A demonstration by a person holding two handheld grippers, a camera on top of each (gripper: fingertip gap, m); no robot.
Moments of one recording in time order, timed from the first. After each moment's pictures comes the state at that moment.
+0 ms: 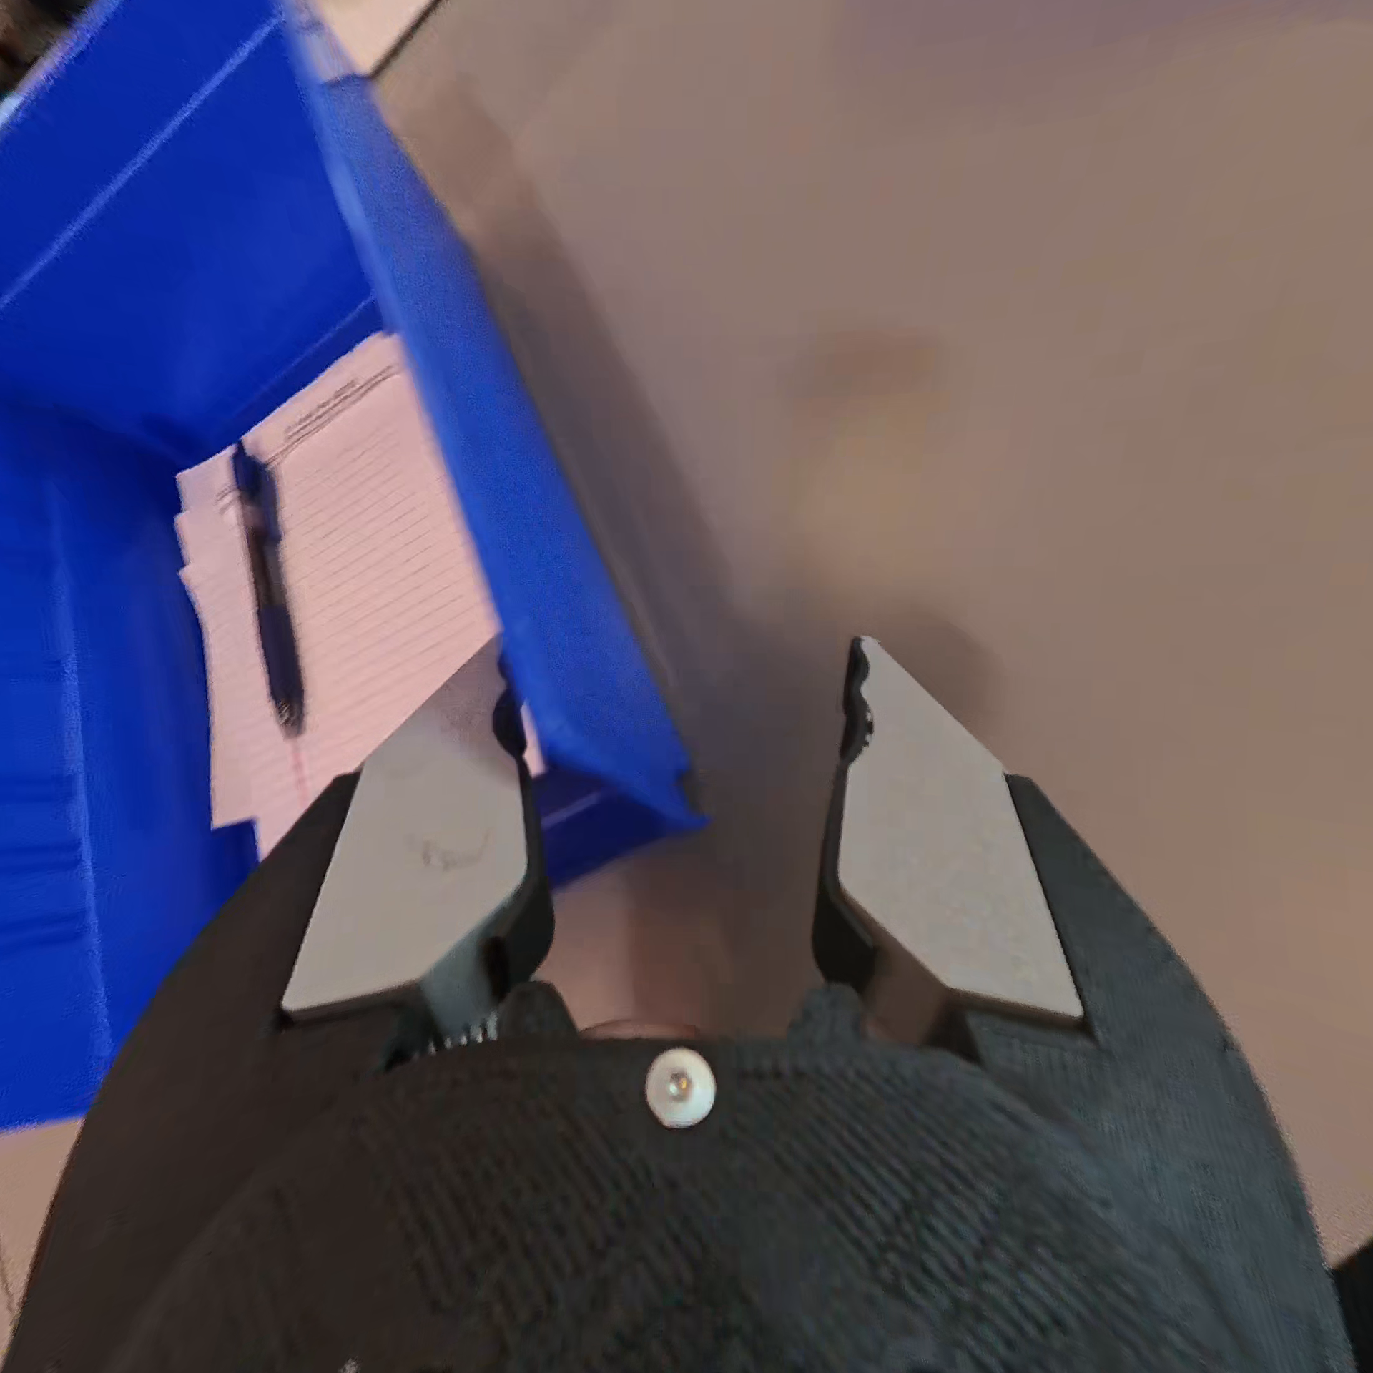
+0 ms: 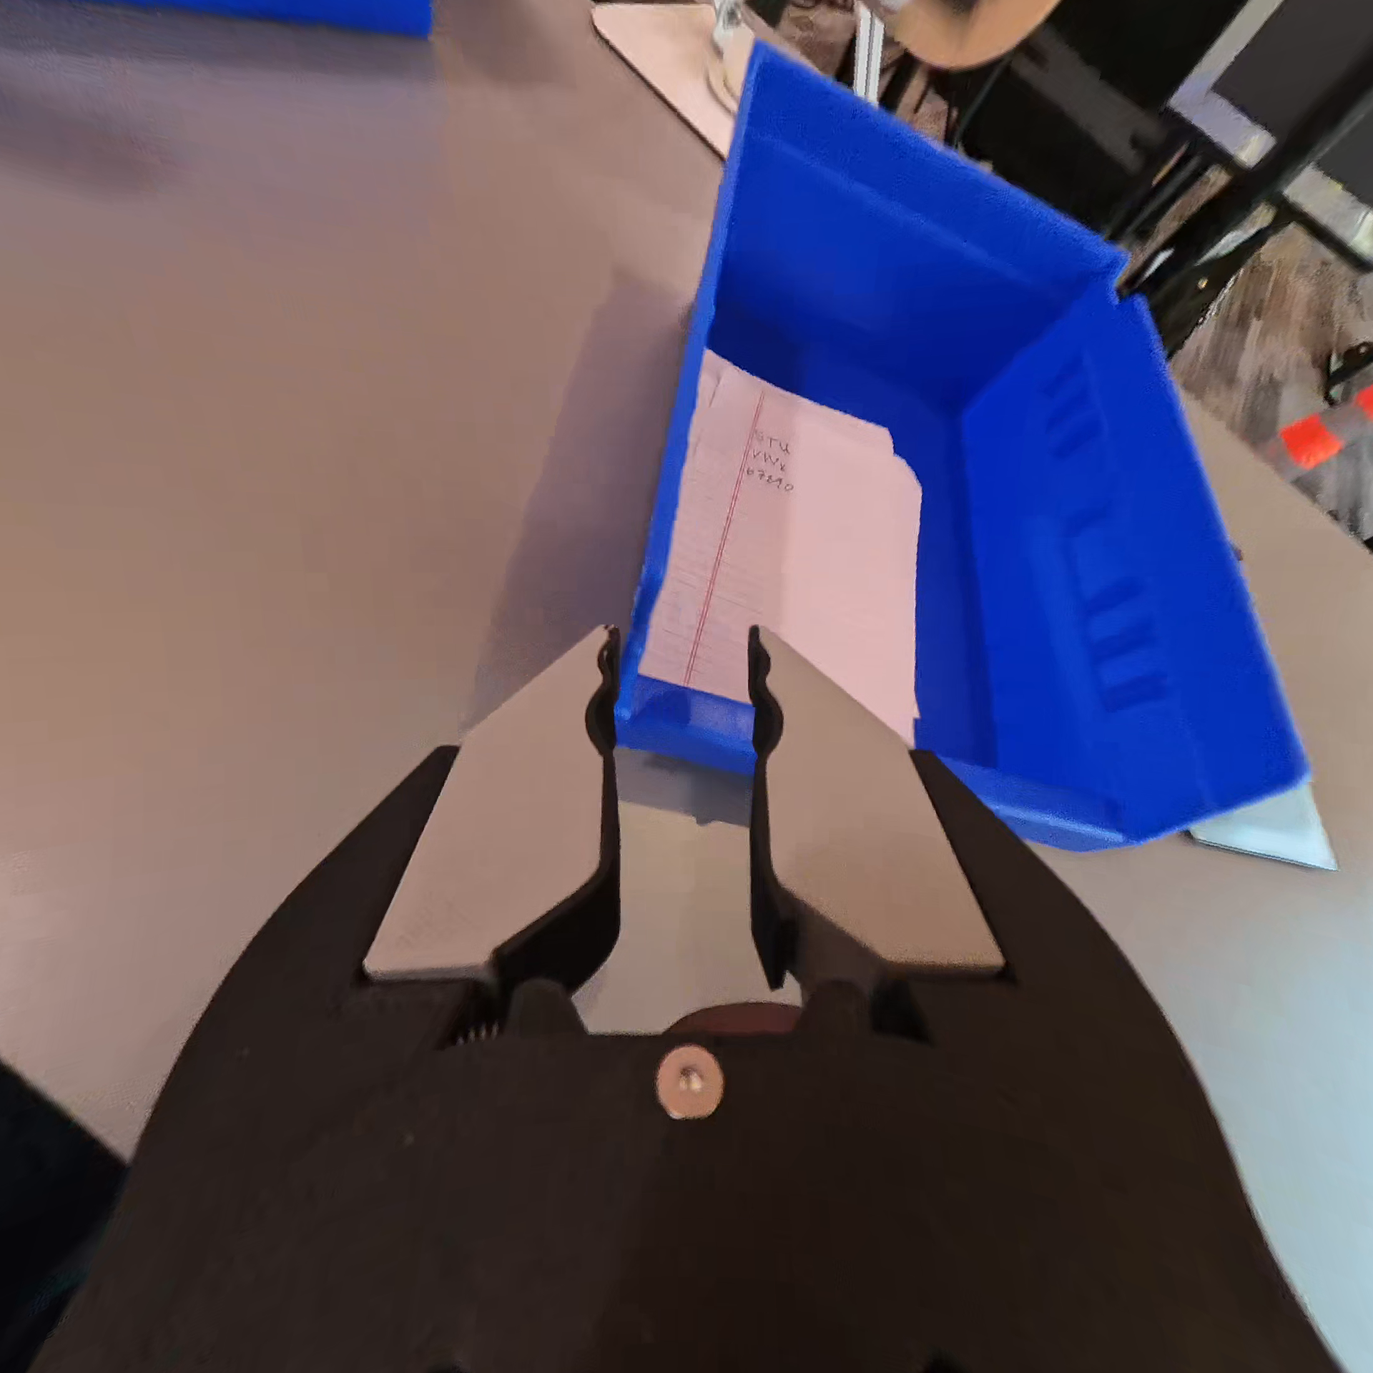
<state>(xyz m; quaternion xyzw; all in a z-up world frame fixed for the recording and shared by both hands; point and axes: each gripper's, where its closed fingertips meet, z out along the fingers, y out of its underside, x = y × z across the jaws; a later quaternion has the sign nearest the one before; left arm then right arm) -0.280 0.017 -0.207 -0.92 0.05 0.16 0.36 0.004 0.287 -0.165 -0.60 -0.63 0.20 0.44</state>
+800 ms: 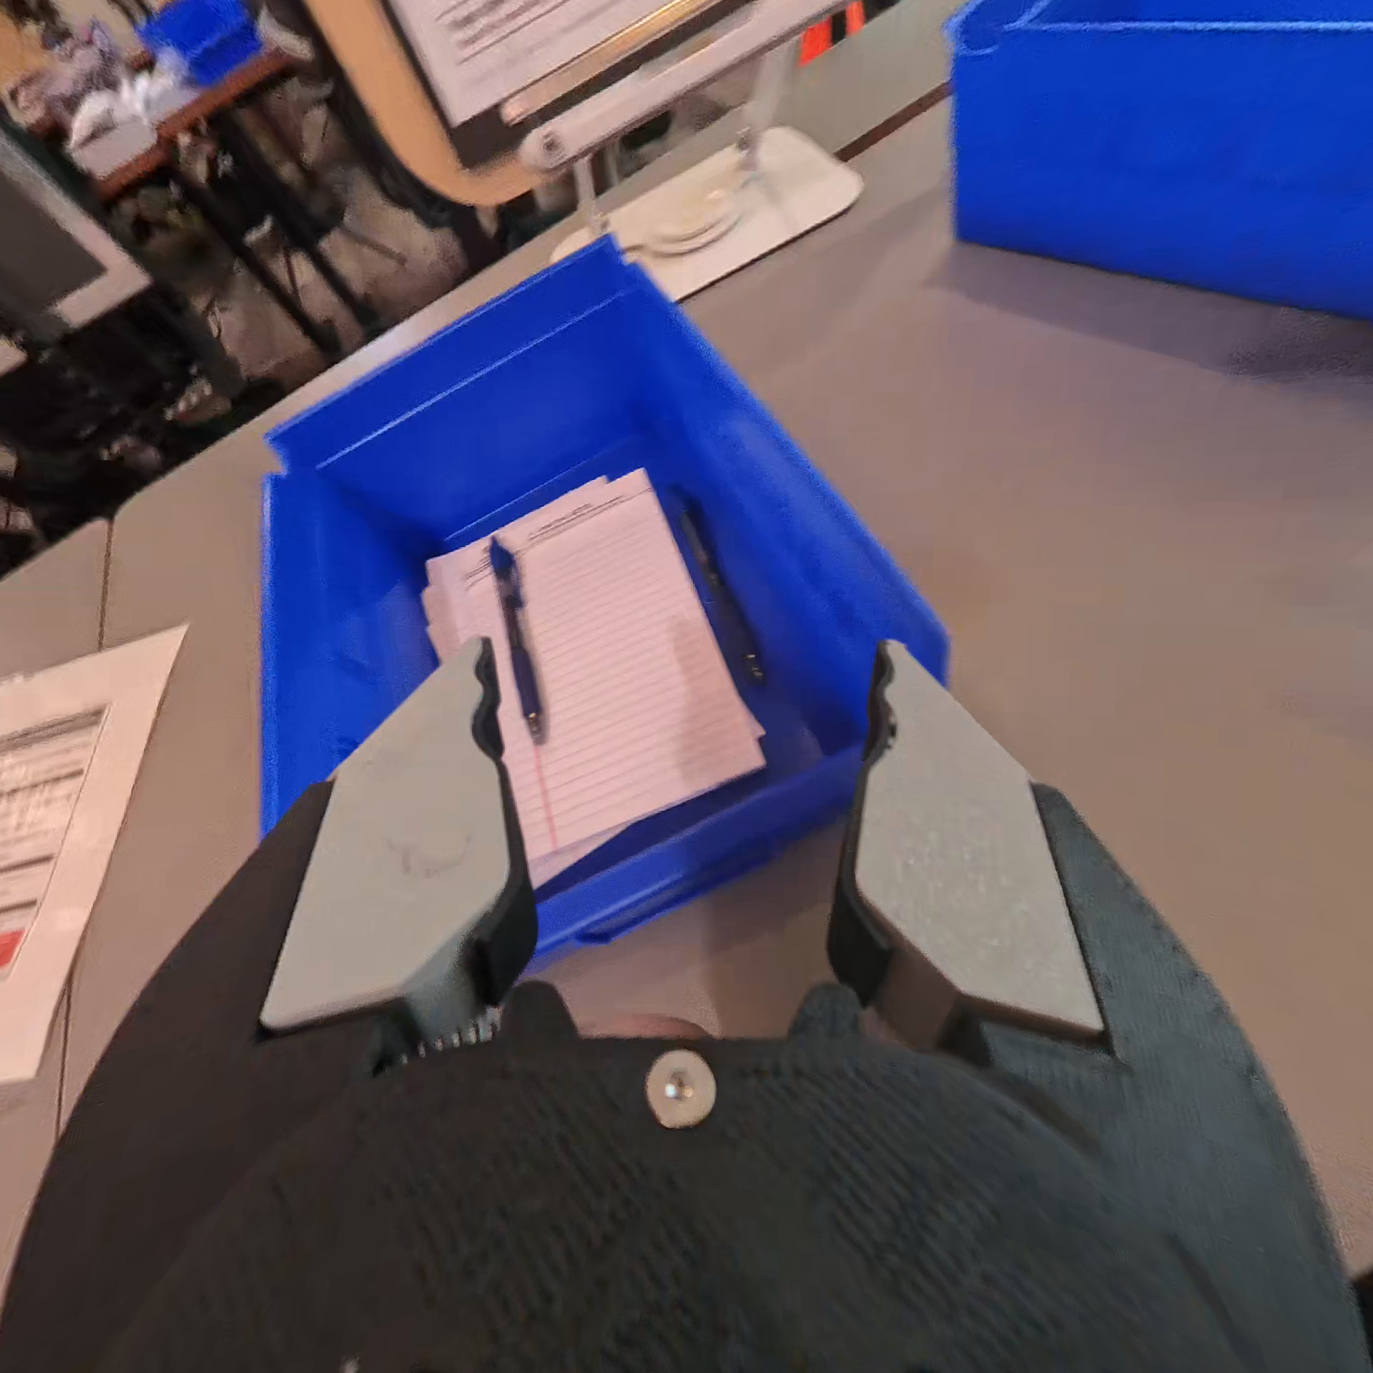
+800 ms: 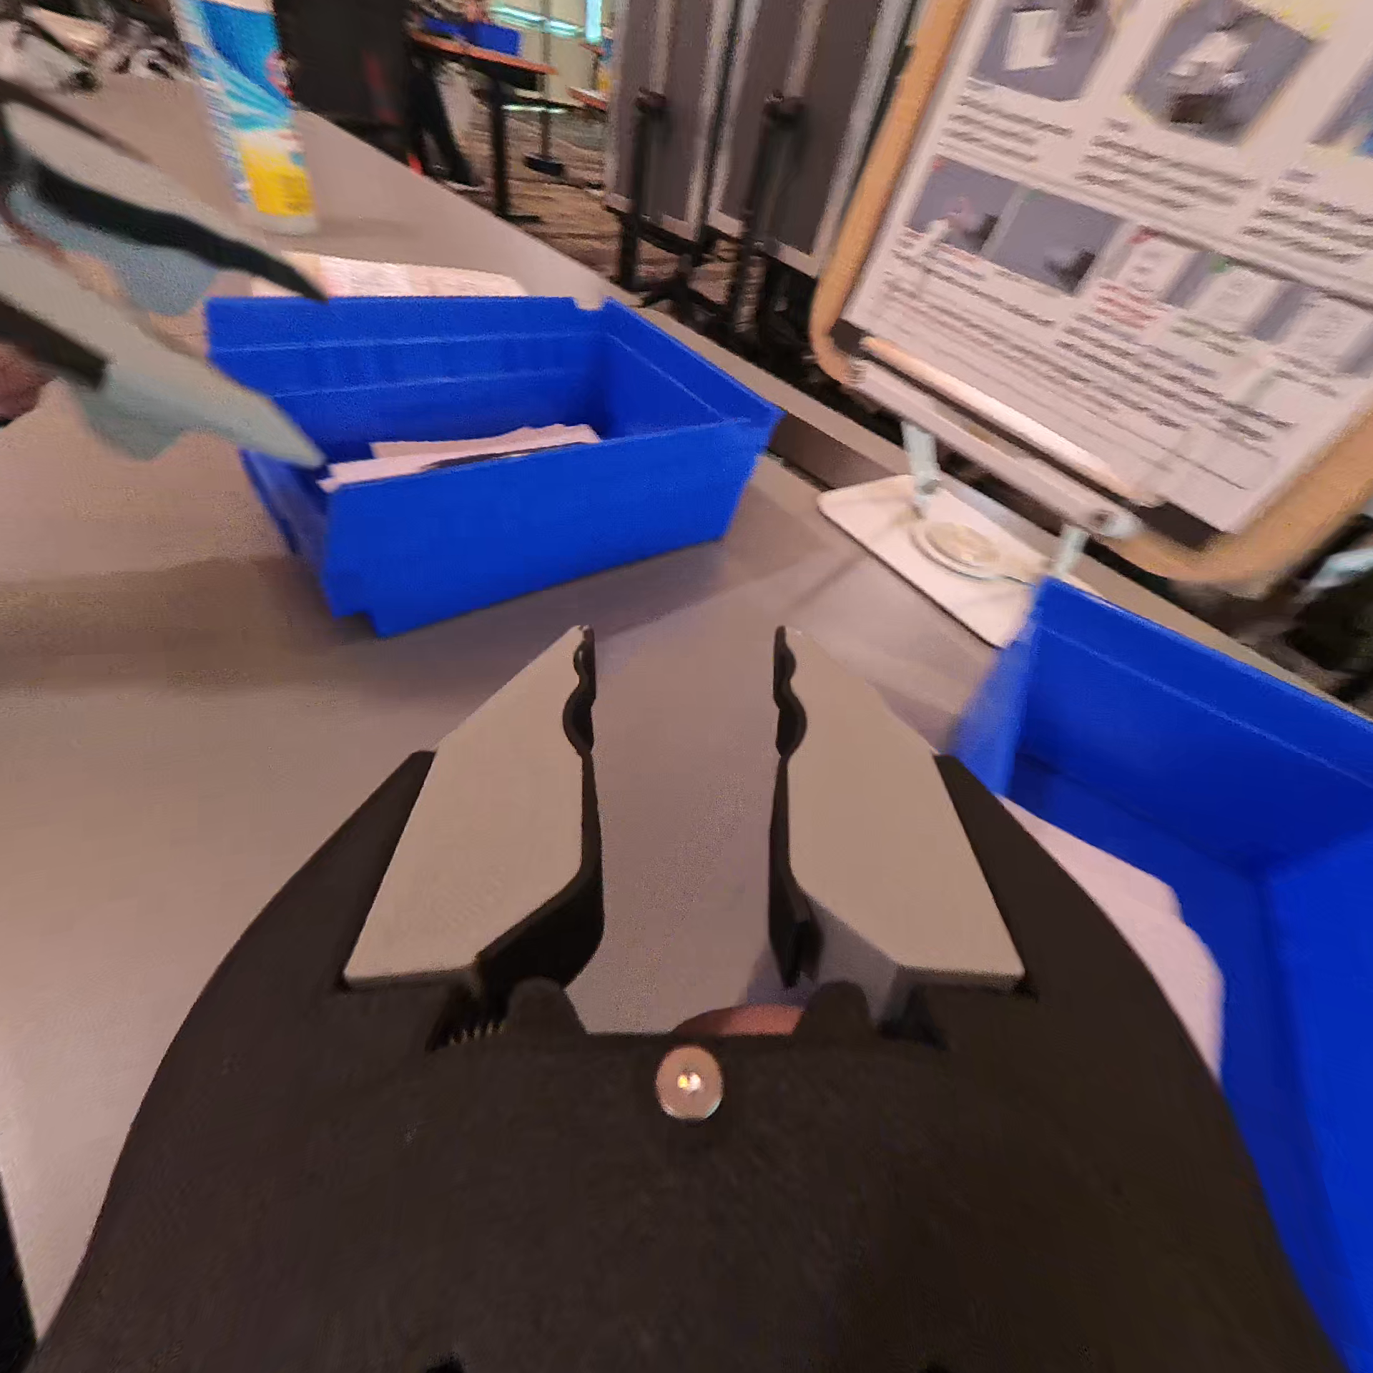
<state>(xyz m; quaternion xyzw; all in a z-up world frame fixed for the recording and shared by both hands) -0.307 0.016 -0.117 -0.86 -0.07 0.20 0.47 -0.153 0.167 -0.091 -0.50 -0.62 0.39 0.47</state>
